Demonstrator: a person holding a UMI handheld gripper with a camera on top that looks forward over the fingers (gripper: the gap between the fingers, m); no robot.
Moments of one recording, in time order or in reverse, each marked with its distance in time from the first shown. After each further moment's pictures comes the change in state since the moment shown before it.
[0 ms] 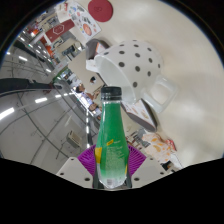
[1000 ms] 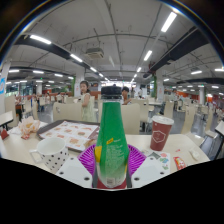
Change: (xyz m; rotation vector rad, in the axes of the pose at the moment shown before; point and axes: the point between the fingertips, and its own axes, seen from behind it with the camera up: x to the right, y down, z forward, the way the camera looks) arm -0.098 -0.266 -0.090 0.169 0.294 -2.234
